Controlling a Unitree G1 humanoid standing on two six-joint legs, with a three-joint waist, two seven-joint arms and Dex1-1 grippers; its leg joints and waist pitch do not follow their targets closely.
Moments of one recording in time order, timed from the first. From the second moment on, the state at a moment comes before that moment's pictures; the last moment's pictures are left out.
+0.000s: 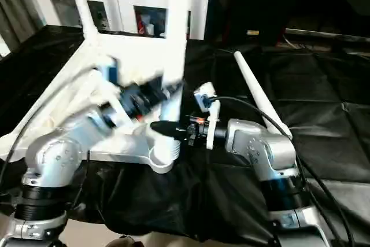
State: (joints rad) left arm -0.49 0.16 0.09 -0.11 -0.69 0.59 -0.66; right arm -0.46 -0.28 0.04 0.09 0.57 0.76 0.88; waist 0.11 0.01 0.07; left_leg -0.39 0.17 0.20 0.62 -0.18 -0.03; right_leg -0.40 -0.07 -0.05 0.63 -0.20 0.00
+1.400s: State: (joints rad) left arm -0.53 0.63 -0.35 0.47 -0.12 0.12 -1.27; right arm -0.28 -0.25 0.01 0.07 0.37 0.40 0.66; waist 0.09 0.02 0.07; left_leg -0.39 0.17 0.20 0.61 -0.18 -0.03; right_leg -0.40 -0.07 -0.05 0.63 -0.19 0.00
